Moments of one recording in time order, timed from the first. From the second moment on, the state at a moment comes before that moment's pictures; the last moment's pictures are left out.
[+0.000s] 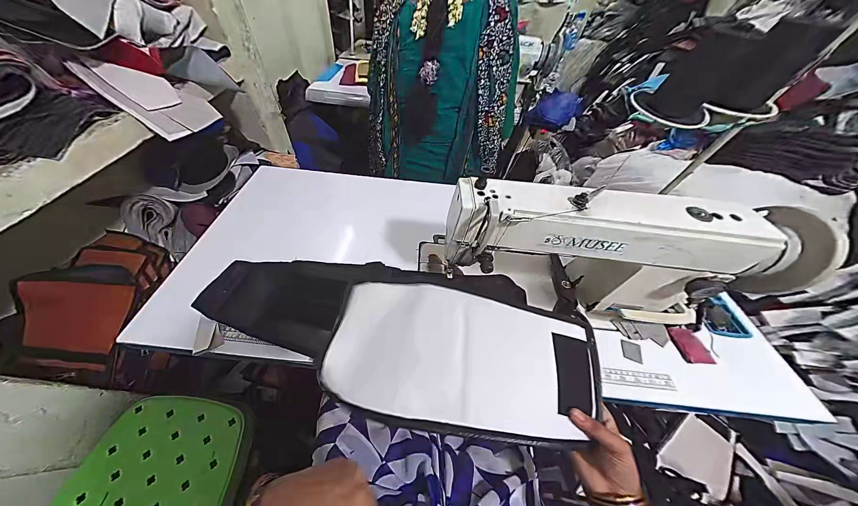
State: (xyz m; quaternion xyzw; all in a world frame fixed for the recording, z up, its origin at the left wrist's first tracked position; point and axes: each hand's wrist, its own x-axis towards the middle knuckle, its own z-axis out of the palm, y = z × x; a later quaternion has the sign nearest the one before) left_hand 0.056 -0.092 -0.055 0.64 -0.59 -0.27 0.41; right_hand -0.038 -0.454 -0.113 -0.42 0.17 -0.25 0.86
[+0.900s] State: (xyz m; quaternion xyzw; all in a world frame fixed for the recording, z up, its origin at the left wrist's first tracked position) left_hand 0.179 -0.181 -0.119 0.94 -0.28 0.02 0.22; right_hand 0.060 -0.396 -0.099 -0.95 0.17 -0.11 0.25
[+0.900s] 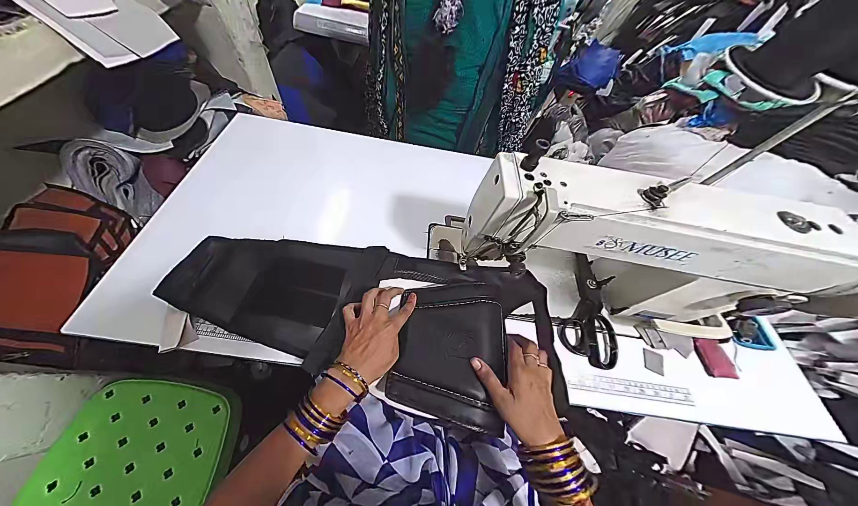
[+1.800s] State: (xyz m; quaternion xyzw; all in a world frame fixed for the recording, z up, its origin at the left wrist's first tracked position) left_hand 0.231 -0.256 -0.113 0.88 -0.42 -0.17 0.15; right_hand 0.034 -0.502 -0.105 -0.73 0.21 -0.20 0.62
